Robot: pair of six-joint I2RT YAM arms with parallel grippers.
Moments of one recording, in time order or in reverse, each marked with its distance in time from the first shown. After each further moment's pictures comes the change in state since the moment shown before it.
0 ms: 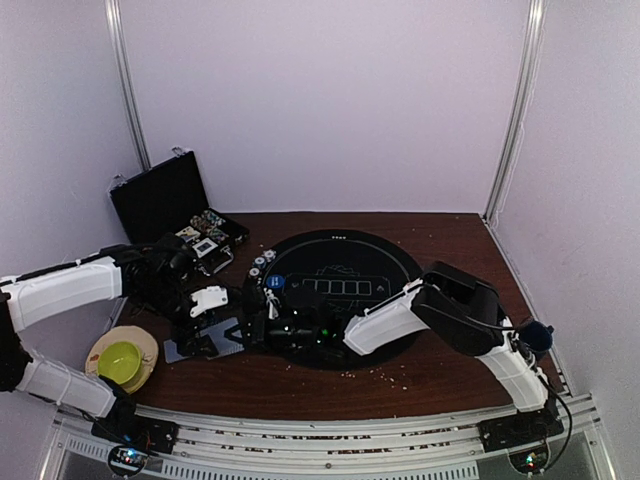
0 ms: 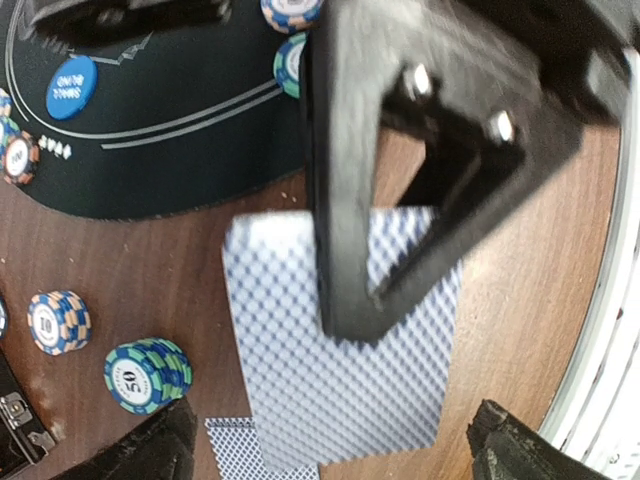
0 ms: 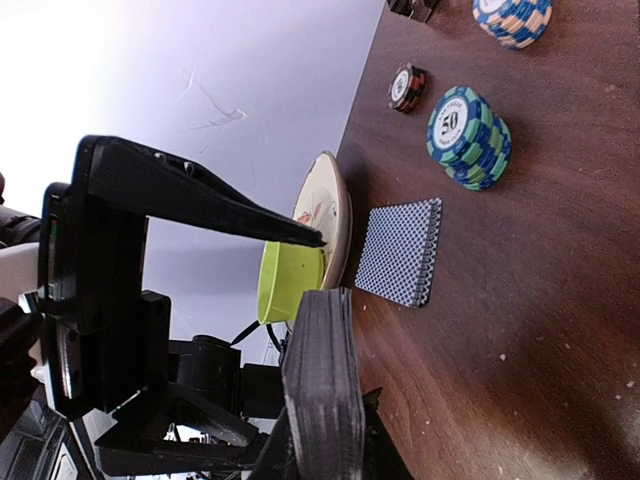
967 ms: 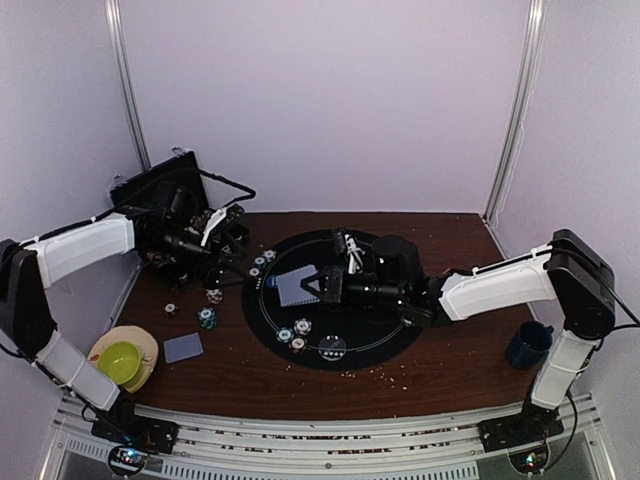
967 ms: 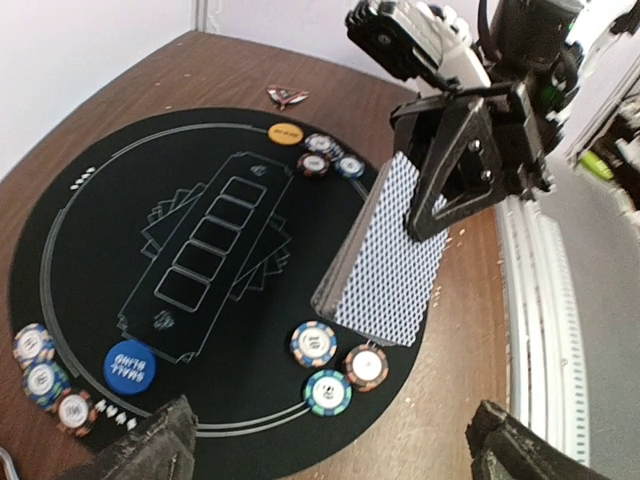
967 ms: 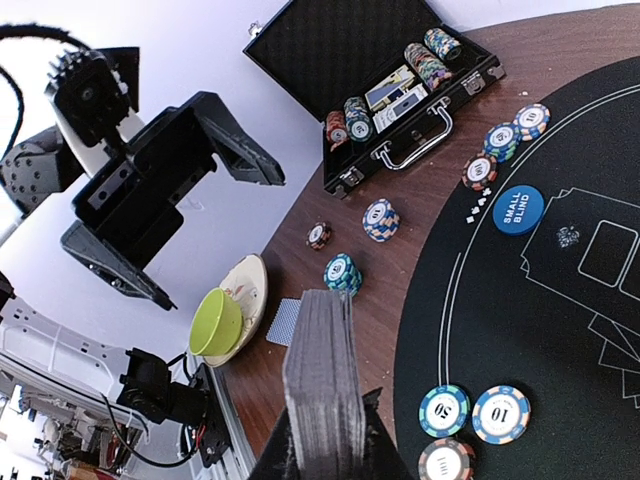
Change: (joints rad) left arm 0.175 0.230 0.304 0.241 0.644 -0.149; right arm -0.179 -0.645 -0.494 -0.238 0.162 -0.431
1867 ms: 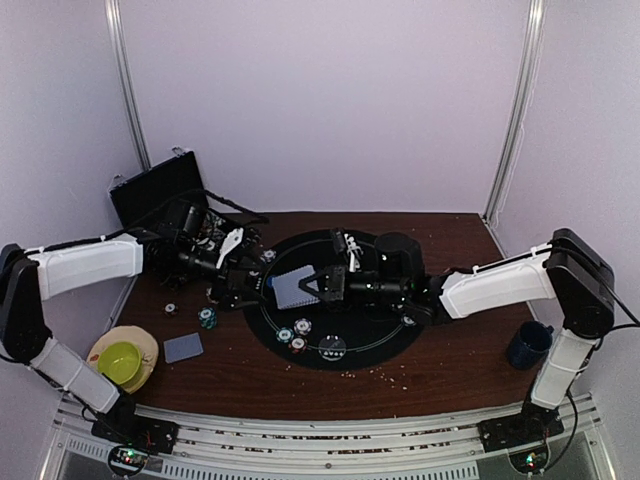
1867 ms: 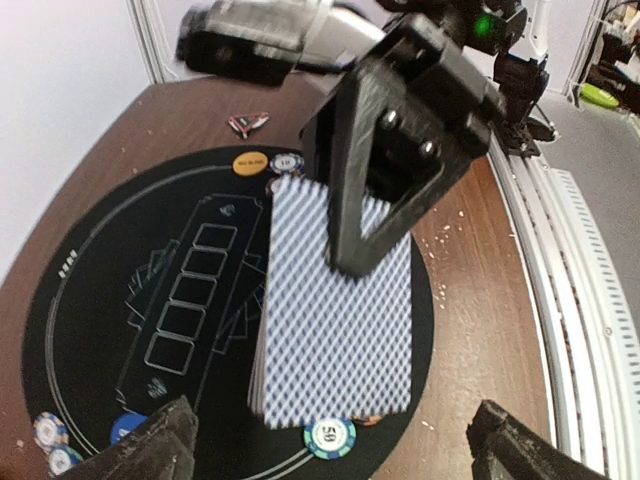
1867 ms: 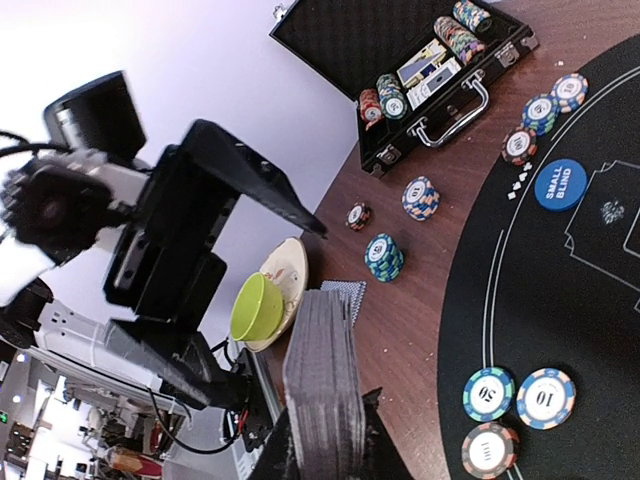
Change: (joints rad) left arm -0.134 -0.034 -0.153 0.247 -0.029 0.057; right arm -0.027 0.004 0.002 0.027 -0.114 0.074
